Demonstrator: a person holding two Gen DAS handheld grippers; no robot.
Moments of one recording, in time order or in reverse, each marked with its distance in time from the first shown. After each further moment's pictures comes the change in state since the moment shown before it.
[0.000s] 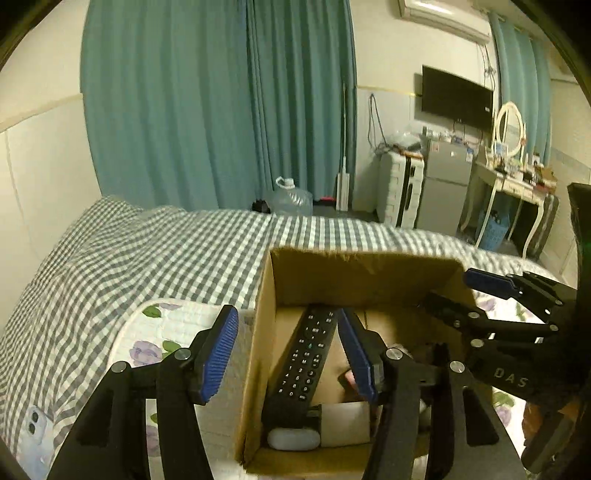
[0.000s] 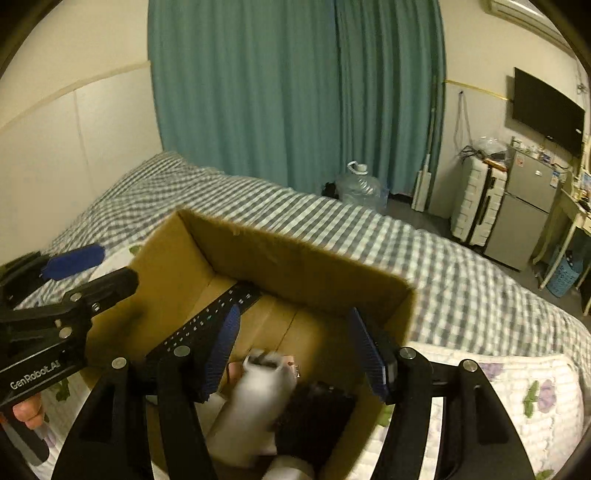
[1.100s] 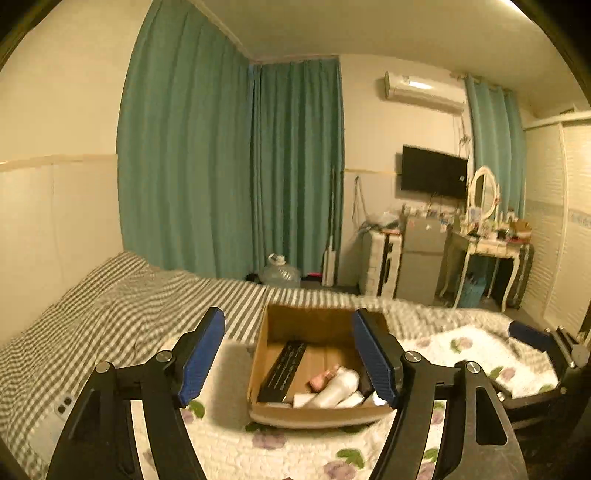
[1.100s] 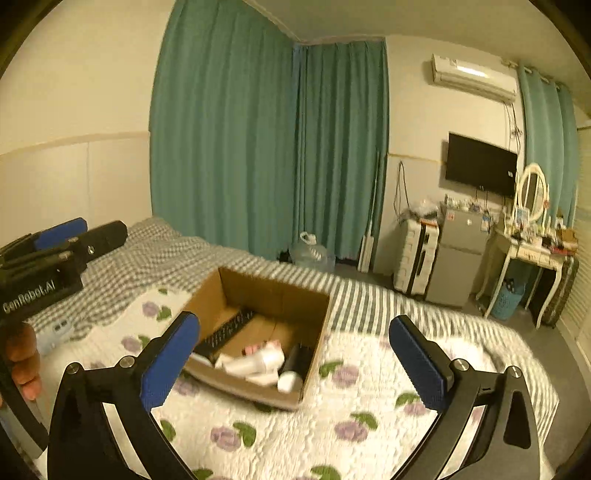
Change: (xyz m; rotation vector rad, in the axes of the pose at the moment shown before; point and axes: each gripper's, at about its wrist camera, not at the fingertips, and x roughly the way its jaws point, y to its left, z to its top) left arm -0.153 0.004 -0.038 -0.033 -0.305 -0.034; right arm -0.209 0.051 -0.068 0.025 -0.263 -0.192
